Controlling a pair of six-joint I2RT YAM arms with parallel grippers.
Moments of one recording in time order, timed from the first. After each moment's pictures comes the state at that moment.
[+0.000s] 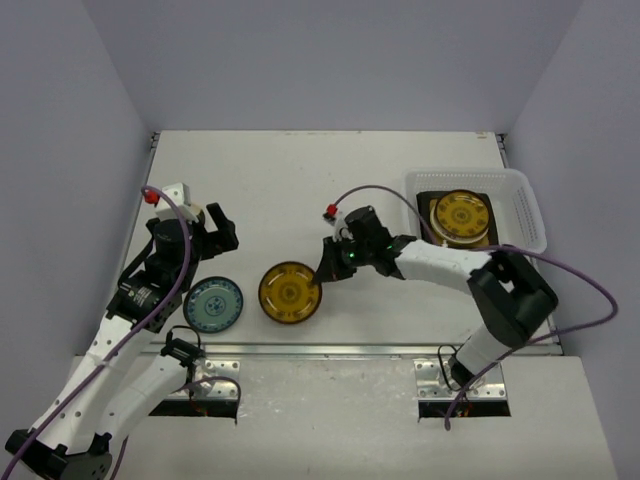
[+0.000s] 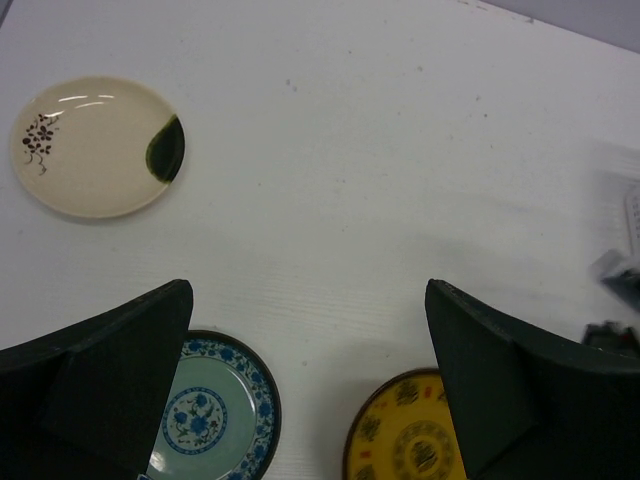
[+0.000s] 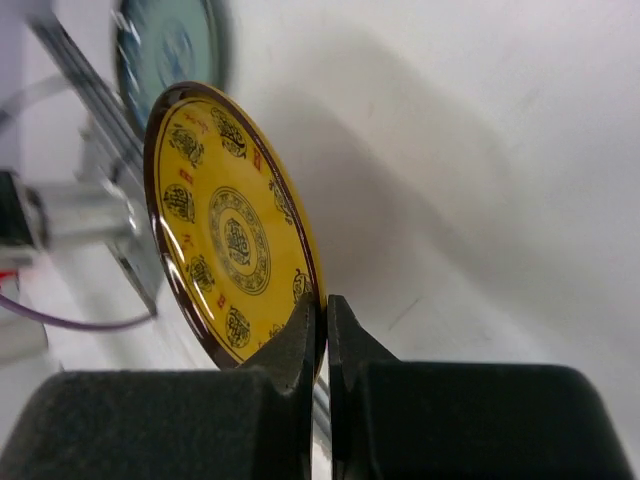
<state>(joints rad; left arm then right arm) -0.36 0.65 0.80 -0.55 -0.39 -0.43 0.70 1.62 0.83 0.03 -0.48 0.52</state>
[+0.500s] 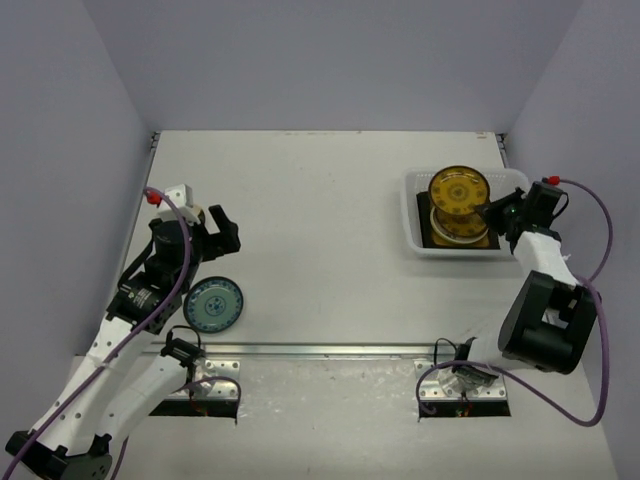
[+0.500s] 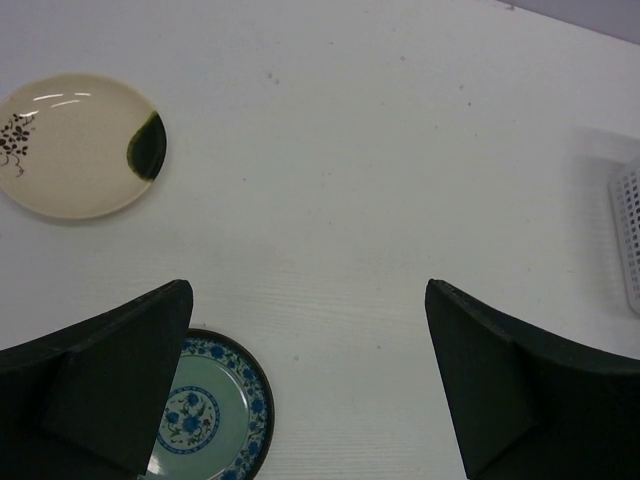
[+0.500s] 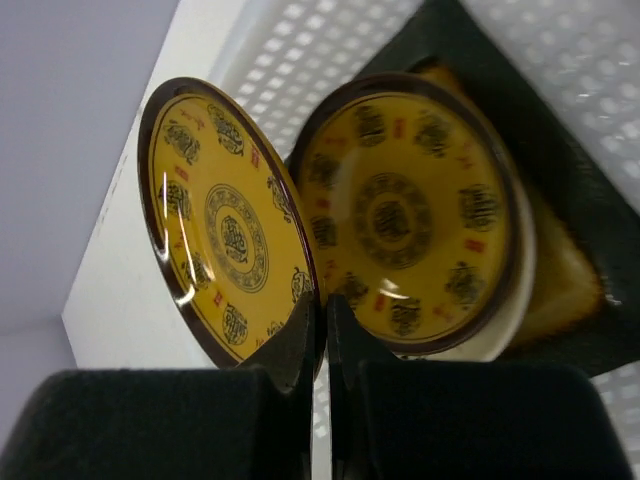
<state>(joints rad) -0.36 0.65 0.79 -0.54 -0.35 -0.43 -0.41 1.41 0.80 -0.02 -0.31 0.72</state>
